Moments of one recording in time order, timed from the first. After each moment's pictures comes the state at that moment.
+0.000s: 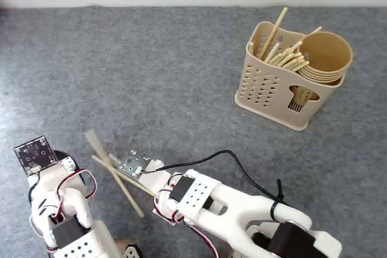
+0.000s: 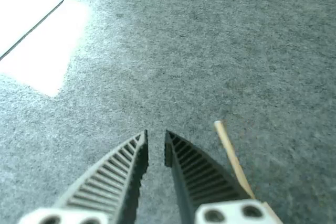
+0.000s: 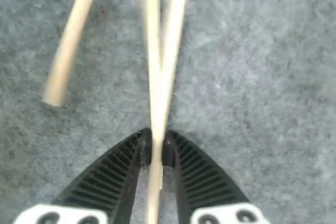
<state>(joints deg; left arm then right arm) -35.7 -103.0 97.0 52.4 4.0 -60.3 -13.7 54.9 45.8 0.2</state>
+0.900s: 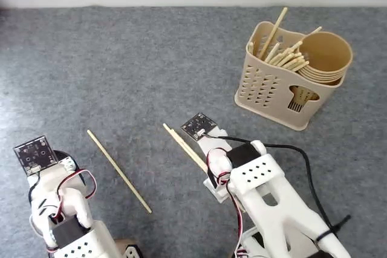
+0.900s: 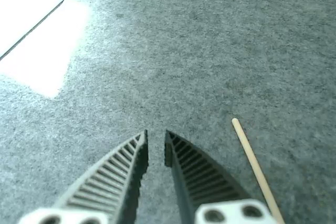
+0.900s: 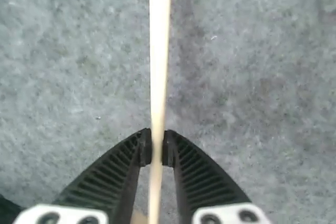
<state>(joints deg) -35.7 -103.0 97.0 52.4 4.0 -29.5 -33.0 54.9 73.2 12.6</state>
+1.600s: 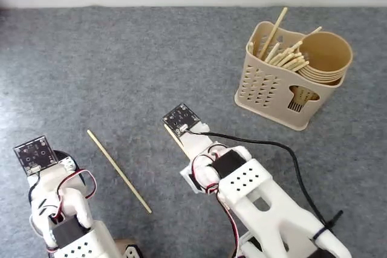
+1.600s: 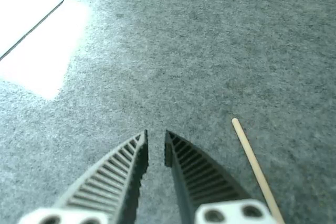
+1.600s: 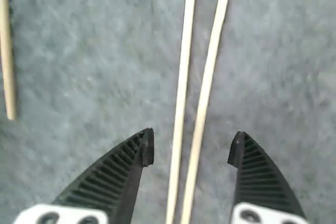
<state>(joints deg) -35.7 -103.0 97.0 52.4 4.0 -39.0 -32.5 53.8 56.9 2.4</state>
